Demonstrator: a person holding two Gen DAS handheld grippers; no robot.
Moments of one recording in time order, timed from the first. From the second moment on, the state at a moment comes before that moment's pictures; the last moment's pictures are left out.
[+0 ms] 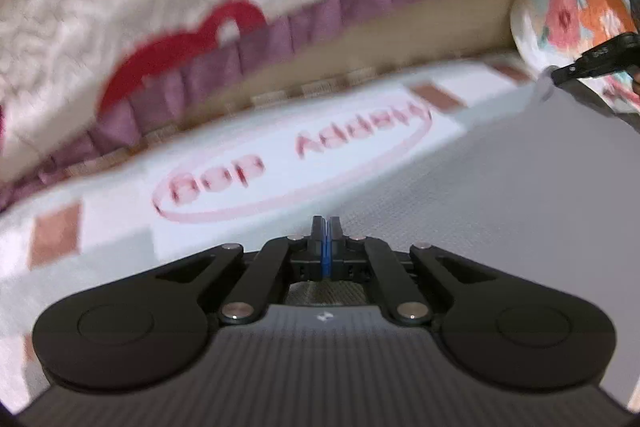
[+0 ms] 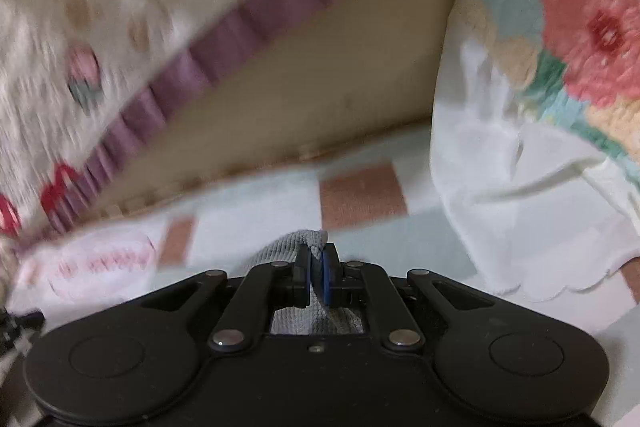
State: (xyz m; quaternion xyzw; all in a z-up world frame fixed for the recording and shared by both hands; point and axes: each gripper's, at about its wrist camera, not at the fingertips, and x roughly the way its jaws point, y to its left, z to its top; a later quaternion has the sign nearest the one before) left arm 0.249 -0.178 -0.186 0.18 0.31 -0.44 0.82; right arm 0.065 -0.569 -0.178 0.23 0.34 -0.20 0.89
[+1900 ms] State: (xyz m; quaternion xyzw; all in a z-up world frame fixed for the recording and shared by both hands) left arm 0.279 -0.075 -0.180 0.13 0.40 -0.37 0.83; right arm 0.140 -0.302 -0.176 0.00 0.37 -0.07 0.93
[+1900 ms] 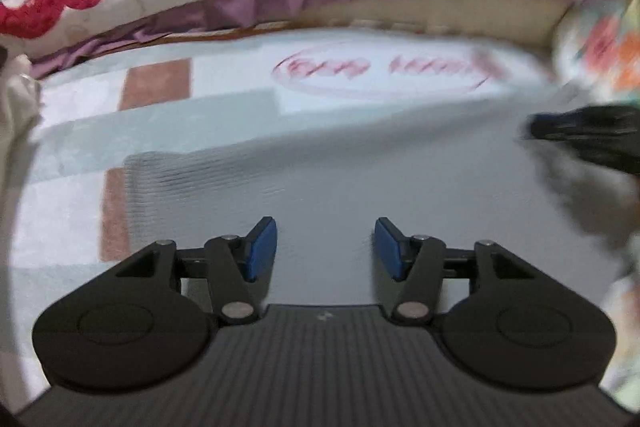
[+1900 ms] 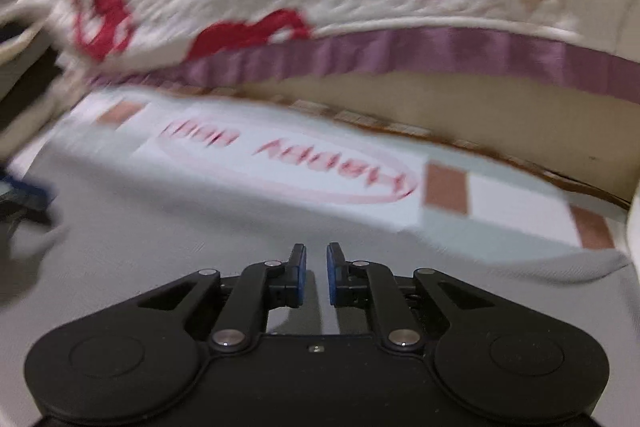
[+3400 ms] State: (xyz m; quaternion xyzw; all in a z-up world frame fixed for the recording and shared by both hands) left arm 0.287 -0.052 -0.132 0.08 0.31 -0.36 0.87; right arm 0.115 -0.122 -0.144 0.07 0.31 0.22 0.92
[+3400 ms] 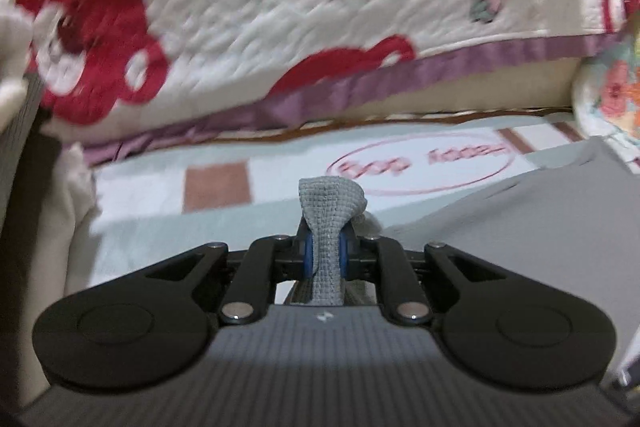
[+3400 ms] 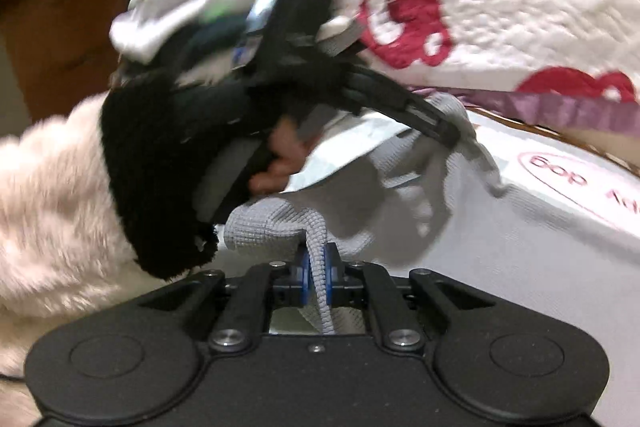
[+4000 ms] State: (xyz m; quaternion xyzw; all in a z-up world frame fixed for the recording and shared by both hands) left arm 0.230 -0.274 -0.115 0.06 0.39 -0.44 0.81; right arm 0.005 -0.309 -0.184 0.31 0.30 -0.01 0.90
